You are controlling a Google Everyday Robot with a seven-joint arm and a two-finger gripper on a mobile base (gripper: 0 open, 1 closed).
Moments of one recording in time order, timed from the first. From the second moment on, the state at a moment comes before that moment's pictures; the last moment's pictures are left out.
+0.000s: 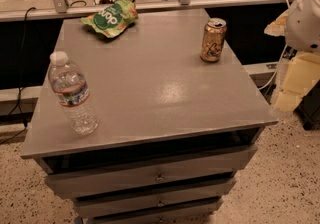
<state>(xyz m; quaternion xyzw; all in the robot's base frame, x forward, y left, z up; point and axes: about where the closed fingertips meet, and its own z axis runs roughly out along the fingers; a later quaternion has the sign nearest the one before) 0.438 -0.217 0.977 -0.60 0.78 -0.03 0.16</state>
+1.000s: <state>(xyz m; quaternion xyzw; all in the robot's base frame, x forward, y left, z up) 0.488 -0.255 0.950 -0.56 0.80 -0.01 0.20</state>
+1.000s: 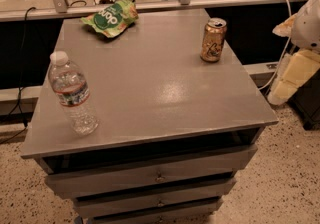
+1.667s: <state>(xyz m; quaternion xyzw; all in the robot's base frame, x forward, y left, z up) 0.573 -0.287 0.918 -0.51 0.81 0.03 0.29</state>
